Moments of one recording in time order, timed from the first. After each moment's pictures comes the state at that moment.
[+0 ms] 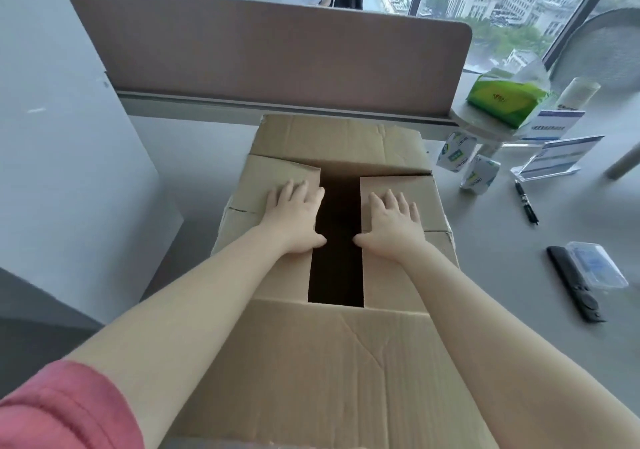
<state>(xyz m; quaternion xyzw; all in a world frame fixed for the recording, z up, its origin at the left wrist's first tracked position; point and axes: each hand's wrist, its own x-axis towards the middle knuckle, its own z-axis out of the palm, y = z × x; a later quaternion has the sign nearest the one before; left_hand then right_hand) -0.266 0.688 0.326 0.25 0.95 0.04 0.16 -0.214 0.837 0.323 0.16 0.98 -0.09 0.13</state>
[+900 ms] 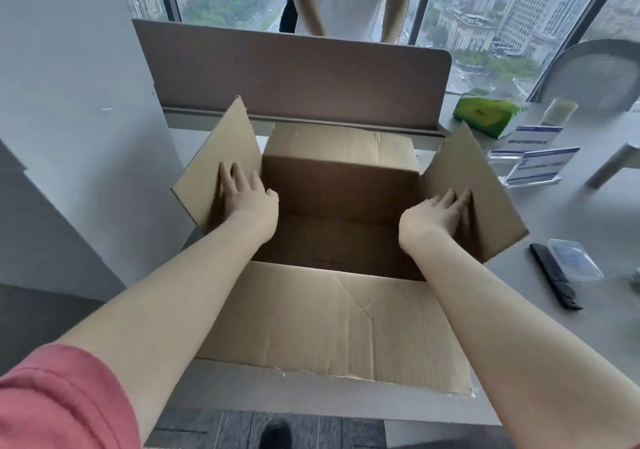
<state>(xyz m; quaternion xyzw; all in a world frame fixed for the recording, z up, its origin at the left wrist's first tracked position) -0.233 0.644 0.343 0.11 0.96 -0.27 0.04 -0.159 0.839 0.363 0.27 0.91 0.25 0.20</state>
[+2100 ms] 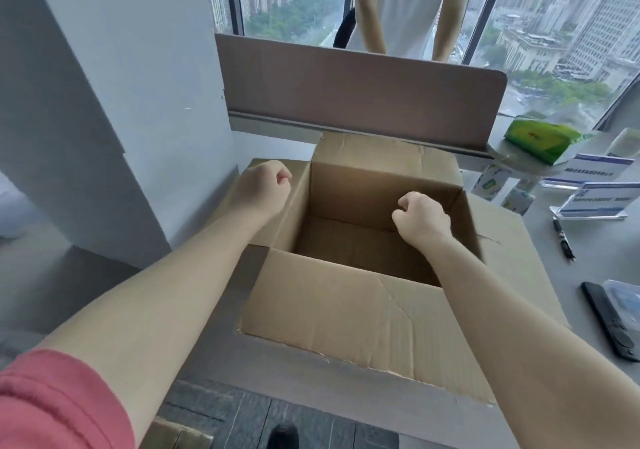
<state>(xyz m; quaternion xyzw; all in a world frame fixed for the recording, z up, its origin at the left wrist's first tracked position) -0.211 0.595 0.380 0.04 0.95 0.29 -0.11 -0.171 0.808 0.369 0.16 0.96 -0.21 -0.02</state>
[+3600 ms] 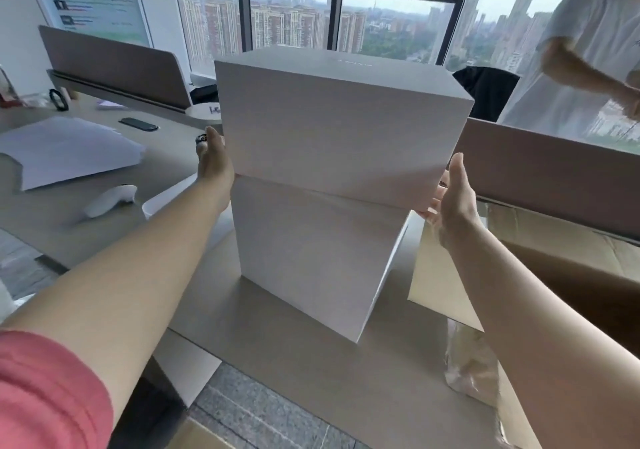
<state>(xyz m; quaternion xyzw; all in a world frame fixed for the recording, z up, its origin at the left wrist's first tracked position) -0.271 0.232 0.449 -0.27 0.66 0.68 -0.17 -0.263 0.505 0.447 0.11 0.63 -0.77 -0.07</state>
